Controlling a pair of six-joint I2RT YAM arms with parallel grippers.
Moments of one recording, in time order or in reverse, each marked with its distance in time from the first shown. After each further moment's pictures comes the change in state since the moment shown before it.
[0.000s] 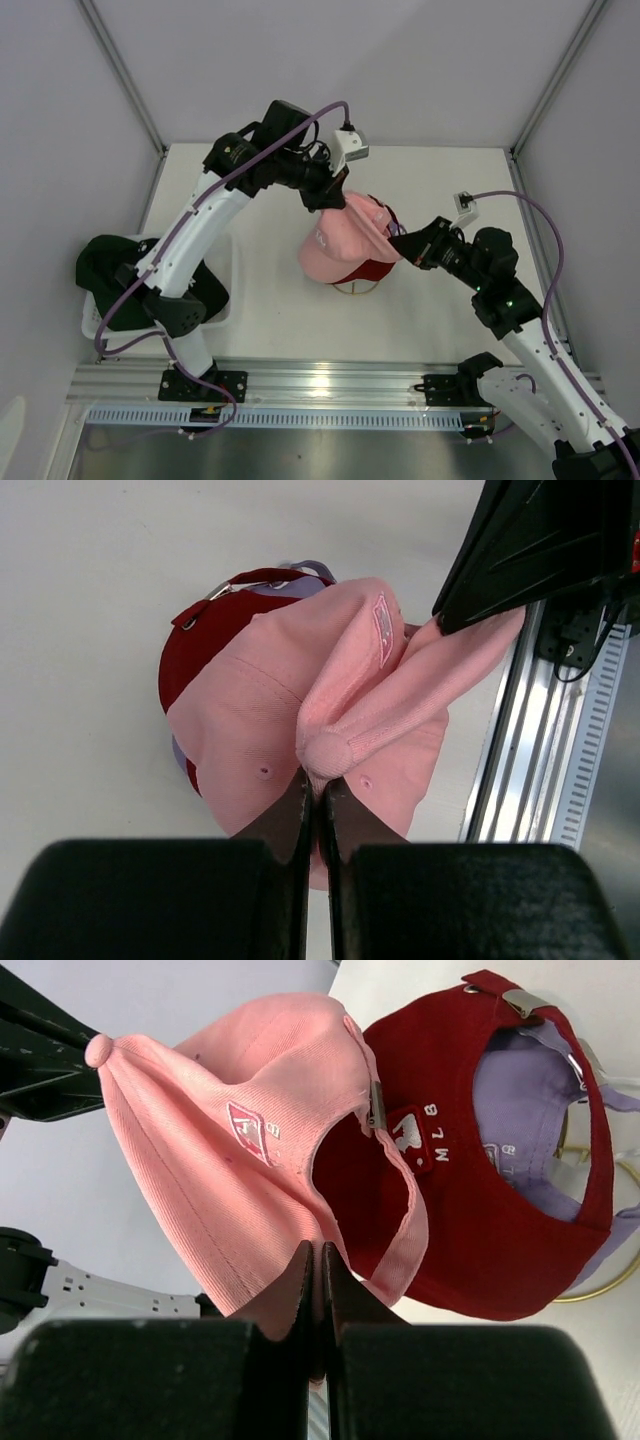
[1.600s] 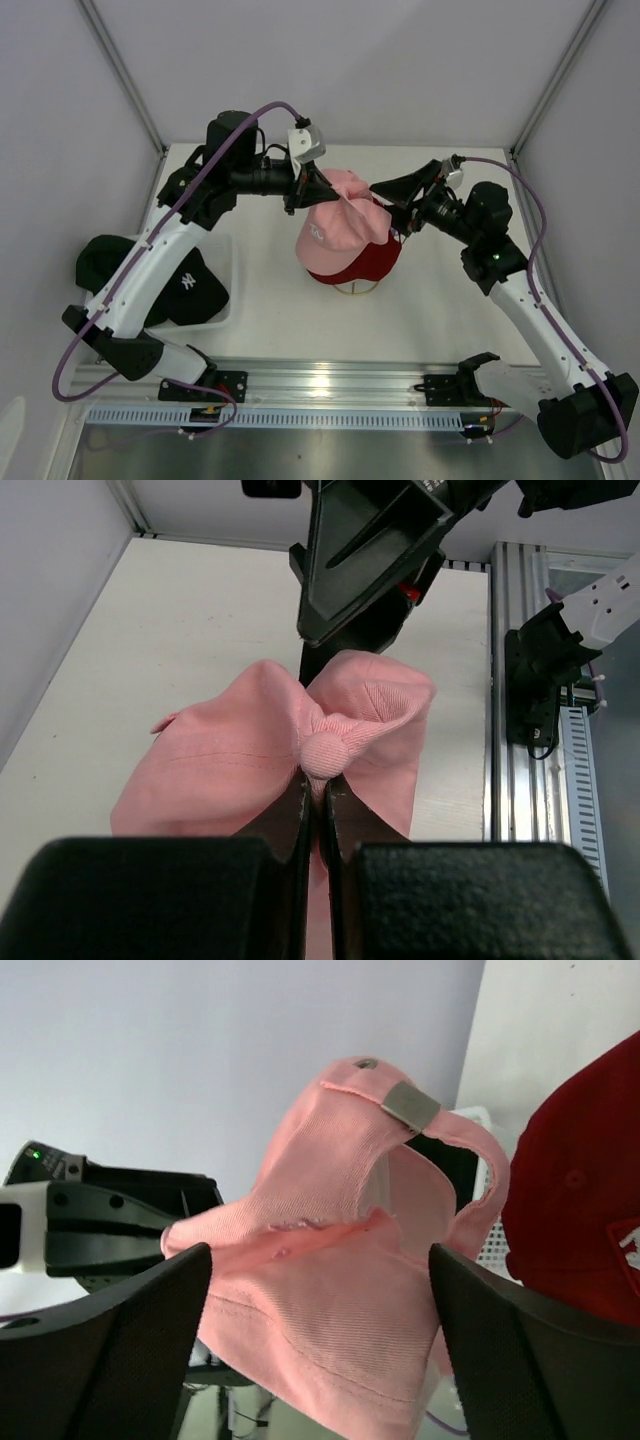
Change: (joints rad) left arm 0.074 -0.328 -0.427 0.481 0.255 -0.043; right arm -0.053 0.293 0.245 0.176 -0.212 0.479
